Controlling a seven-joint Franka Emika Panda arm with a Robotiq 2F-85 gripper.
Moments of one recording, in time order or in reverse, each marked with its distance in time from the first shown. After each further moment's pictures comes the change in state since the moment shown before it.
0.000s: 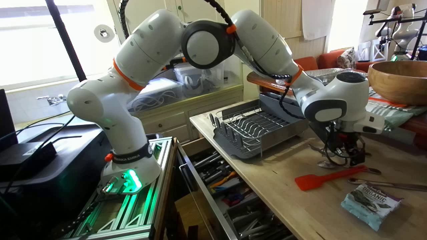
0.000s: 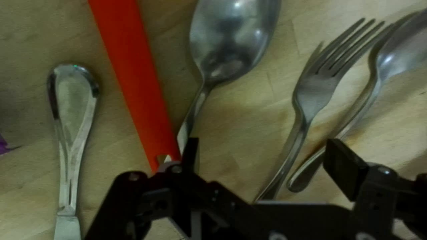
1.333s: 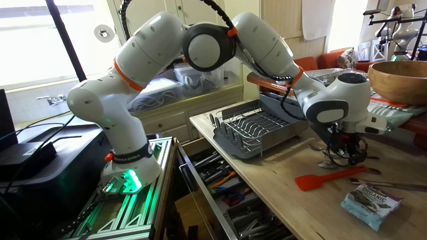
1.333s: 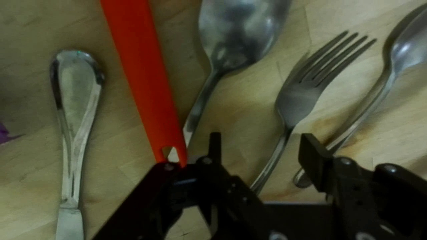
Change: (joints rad) arm 0.002 0.021 -0.006 0.032 -0.009 0.000 -0.001
